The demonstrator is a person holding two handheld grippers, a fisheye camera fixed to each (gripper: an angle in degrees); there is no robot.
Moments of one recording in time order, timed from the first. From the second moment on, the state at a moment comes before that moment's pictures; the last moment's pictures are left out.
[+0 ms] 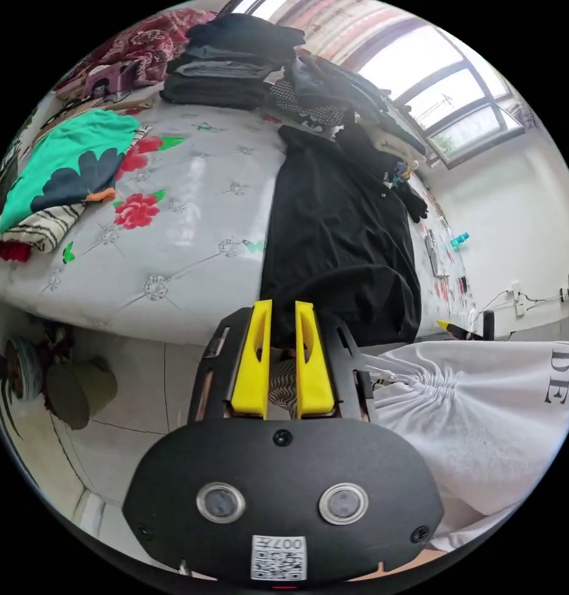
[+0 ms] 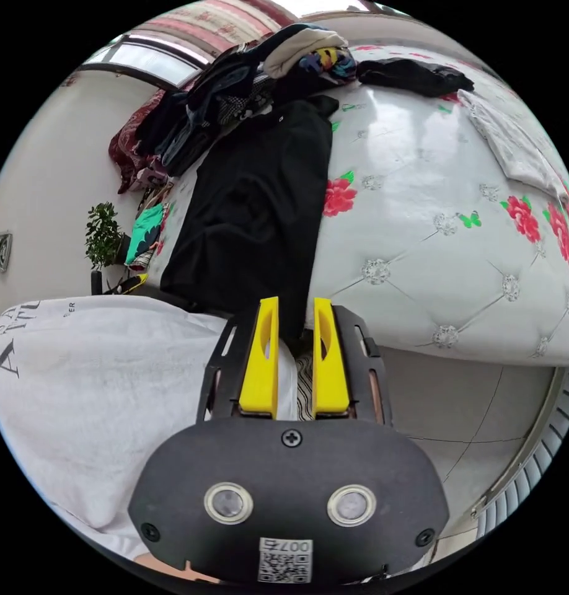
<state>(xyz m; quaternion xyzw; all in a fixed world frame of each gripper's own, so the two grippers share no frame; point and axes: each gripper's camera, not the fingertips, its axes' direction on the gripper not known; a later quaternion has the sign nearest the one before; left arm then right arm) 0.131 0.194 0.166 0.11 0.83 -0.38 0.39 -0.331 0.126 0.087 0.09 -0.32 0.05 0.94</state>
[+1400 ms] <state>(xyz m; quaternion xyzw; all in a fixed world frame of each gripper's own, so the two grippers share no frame) 0.150 0.122 0.126 0.08 0.90 -0.21 0.36 -0.248 0.173 0.070 0.11 -0.39 0.13 0.91</state>
